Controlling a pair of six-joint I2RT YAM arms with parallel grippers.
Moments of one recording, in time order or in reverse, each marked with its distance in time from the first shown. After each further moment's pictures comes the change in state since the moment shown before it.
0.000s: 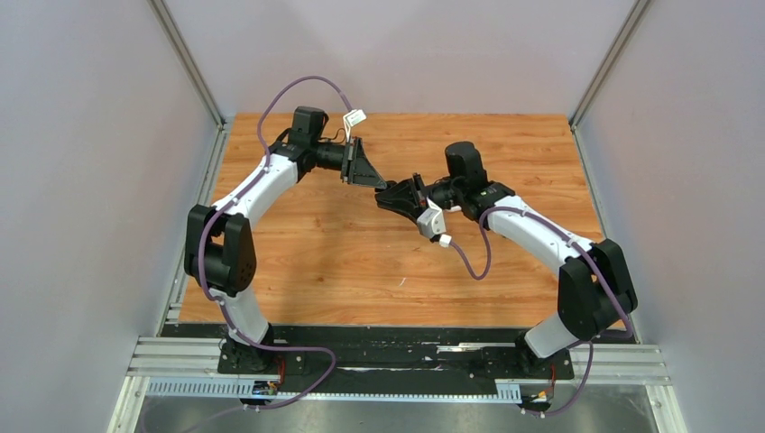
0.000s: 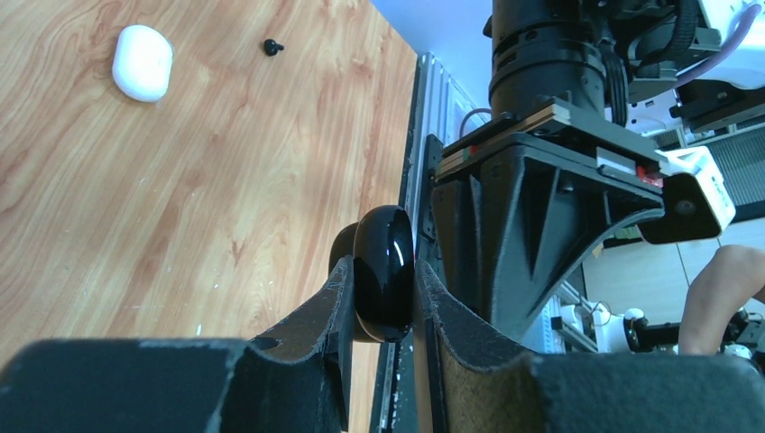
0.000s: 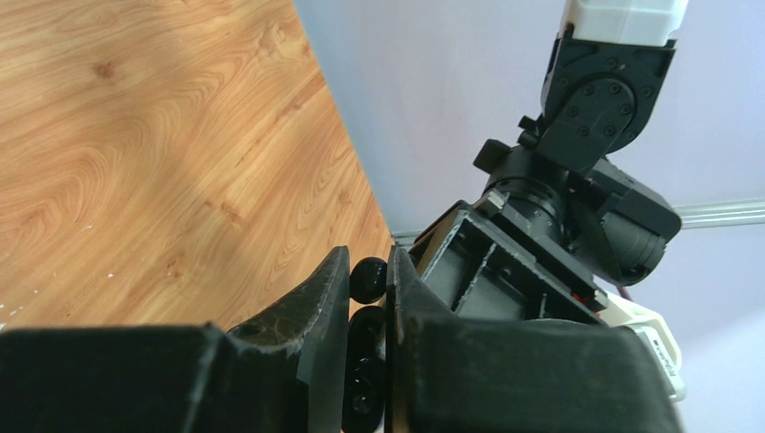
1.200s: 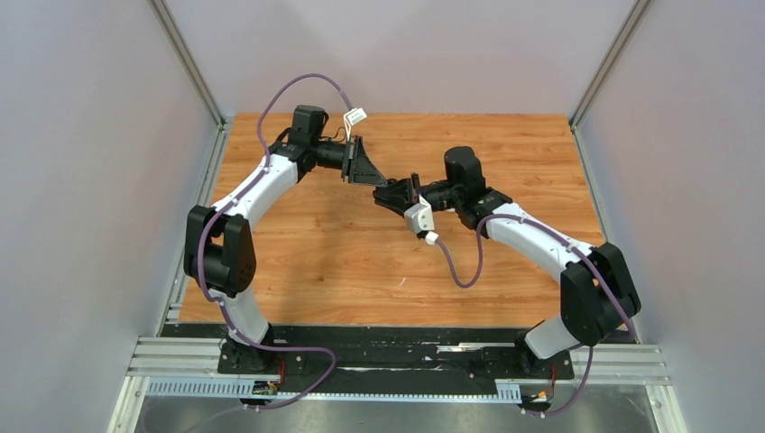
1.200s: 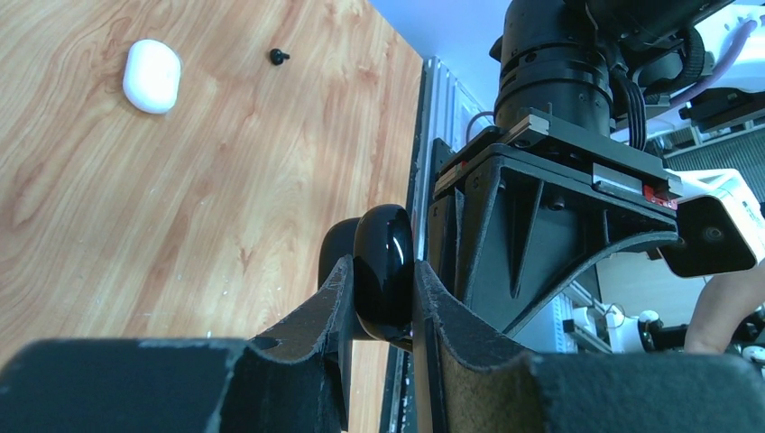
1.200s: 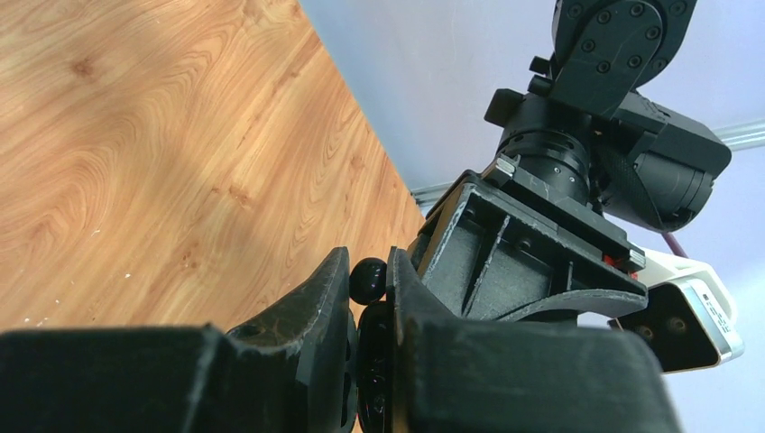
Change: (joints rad) left arm 0.000 -0.010 0.000 0.024 -0.011 0.000; right arm 0.034 -0.022 -0.065 0.177 0.163 0.246
